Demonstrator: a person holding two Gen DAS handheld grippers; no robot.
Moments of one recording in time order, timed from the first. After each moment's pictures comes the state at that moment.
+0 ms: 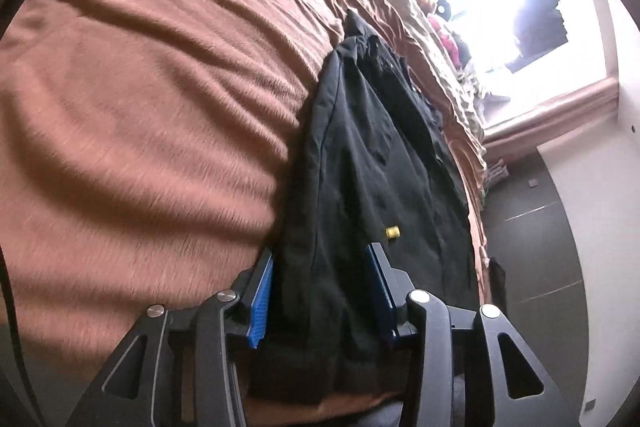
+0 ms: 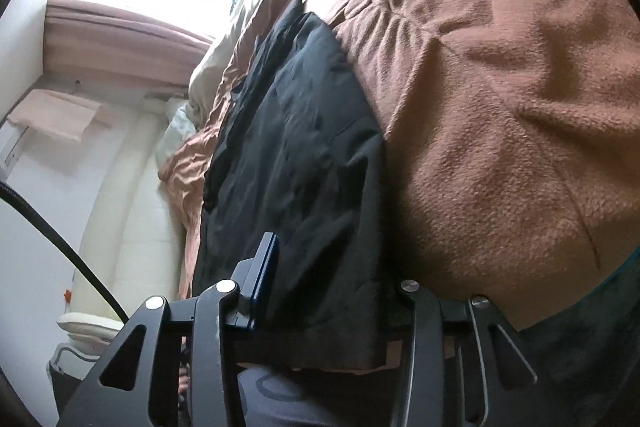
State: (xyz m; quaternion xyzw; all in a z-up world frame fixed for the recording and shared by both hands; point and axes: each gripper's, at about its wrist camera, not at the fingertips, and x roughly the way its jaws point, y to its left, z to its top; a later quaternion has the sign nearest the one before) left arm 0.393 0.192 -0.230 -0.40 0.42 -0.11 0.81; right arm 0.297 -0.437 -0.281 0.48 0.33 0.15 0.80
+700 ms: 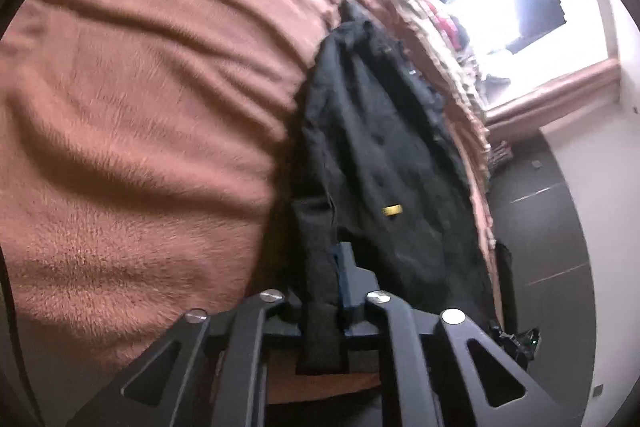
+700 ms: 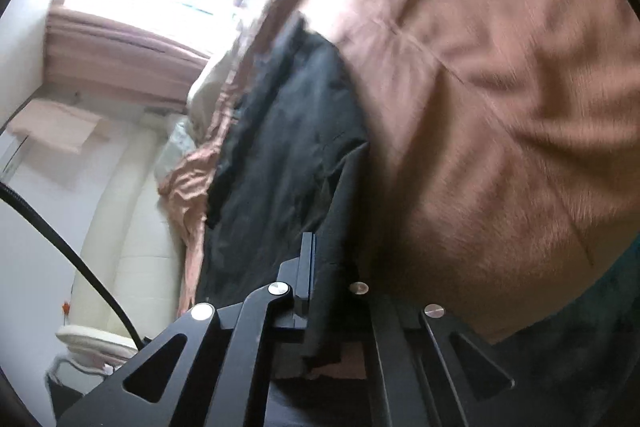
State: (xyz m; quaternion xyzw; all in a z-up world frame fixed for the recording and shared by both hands) left arm 0.375 0.189 -0.214 -0.38 0.43 -0.13 0.81; right arm 0.297 -0.438 -0.254 0.48 0.30 0.13 0.82
